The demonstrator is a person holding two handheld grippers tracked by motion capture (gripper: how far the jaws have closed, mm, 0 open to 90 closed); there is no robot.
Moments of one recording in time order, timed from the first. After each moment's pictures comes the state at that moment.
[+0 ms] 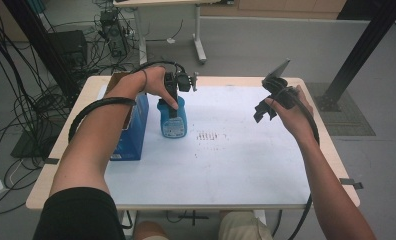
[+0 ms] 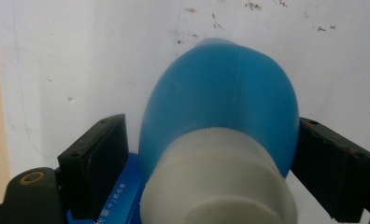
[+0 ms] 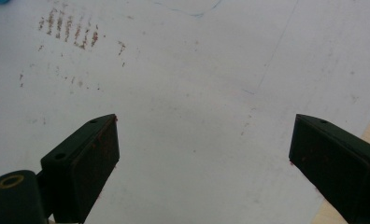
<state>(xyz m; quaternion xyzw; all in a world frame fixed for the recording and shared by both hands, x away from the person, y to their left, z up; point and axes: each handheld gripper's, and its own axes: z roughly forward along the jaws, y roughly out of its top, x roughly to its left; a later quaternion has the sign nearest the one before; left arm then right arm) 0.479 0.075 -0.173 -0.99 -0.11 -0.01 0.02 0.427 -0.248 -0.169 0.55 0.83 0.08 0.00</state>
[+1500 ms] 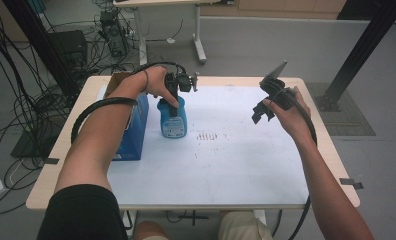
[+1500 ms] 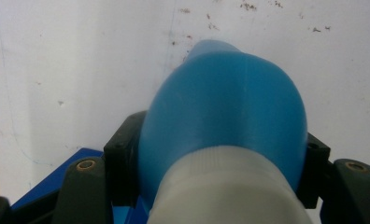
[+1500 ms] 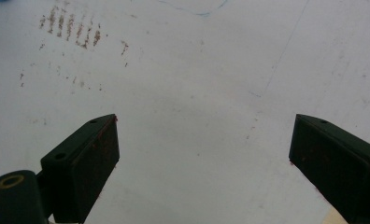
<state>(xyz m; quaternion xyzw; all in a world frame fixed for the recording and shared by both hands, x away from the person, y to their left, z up) 0.491 0.073 -0.178 -0.99 -0.10 0.01 0.02 0.431 -0.245 -0.176 0.55 0.83 0.08 0.00</state>
